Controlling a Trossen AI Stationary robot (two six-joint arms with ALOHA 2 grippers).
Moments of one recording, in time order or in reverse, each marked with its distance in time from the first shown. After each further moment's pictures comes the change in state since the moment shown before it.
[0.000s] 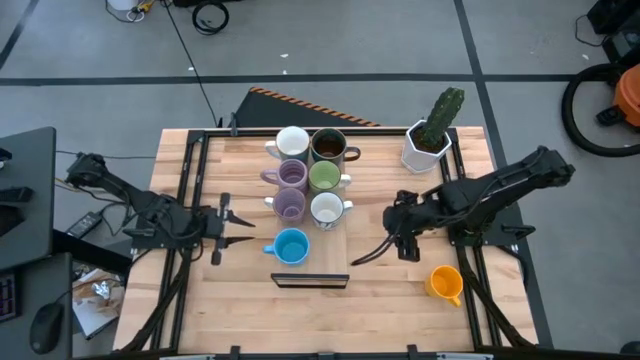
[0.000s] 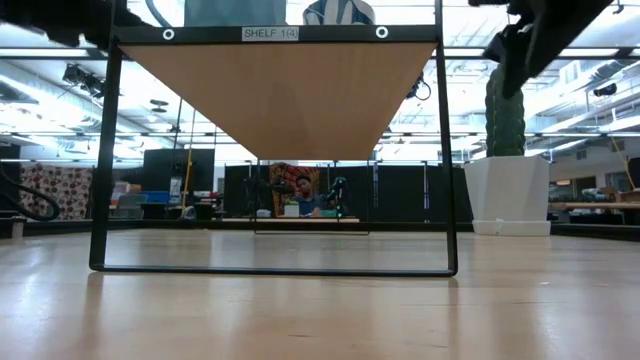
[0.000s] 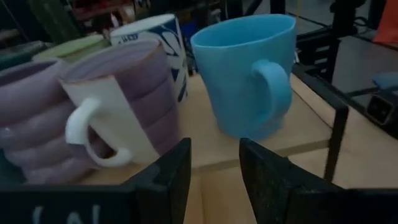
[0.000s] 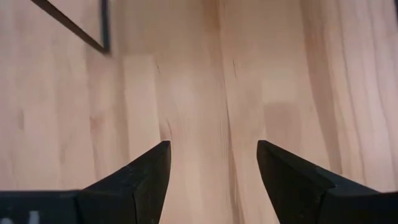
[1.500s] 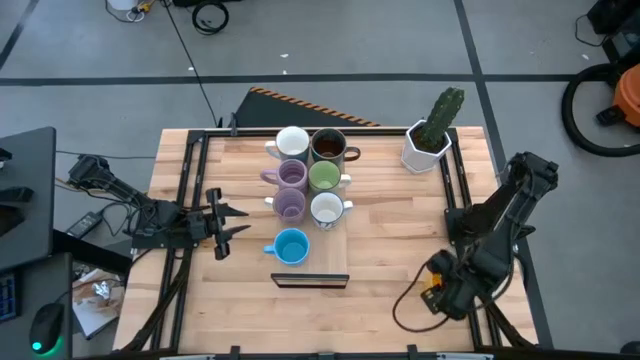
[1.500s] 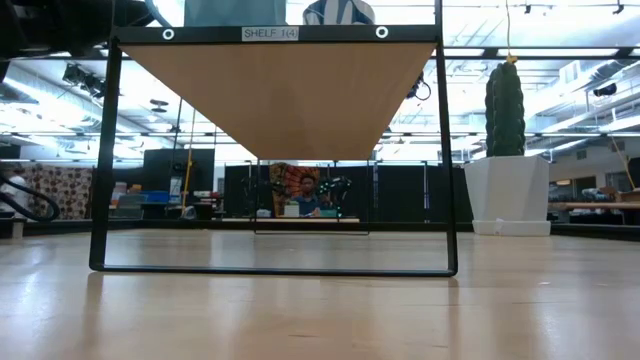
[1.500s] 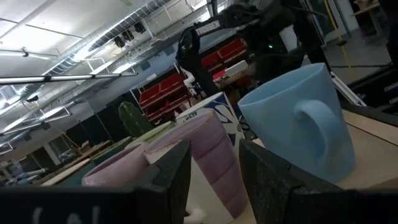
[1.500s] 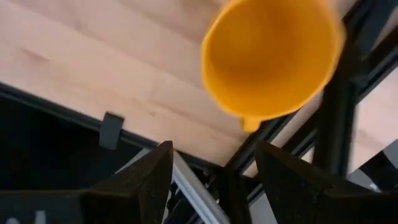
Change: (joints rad) left arm 0.004 -0.069 -0.316 0.729 -0.079 0.519; right arm 0.608 0.184 0.136 -0.239 -0.326 1.660
